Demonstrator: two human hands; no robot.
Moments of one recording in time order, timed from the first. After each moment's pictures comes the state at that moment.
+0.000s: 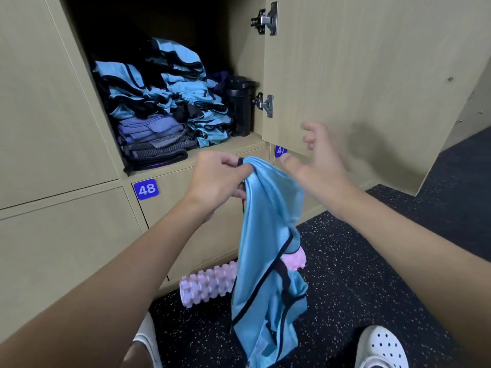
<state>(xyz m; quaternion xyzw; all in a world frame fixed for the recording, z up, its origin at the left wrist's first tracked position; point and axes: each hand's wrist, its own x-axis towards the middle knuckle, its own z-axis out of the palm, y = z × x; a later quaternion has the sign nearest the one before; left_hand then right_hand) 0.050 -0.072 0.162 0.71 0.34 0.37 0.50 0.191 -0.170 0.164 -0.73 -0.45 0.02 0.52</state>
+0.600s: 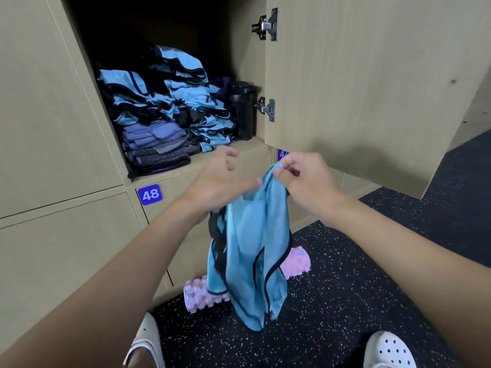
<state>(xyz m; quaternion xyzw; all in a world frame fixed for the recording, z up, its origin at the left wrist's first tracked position) 0.039 -0.067 0.173 0.79 0.37 0.26 0.41 0.182 -0.161 0.159 -0.71 -0.48 0.09 0.50</state>
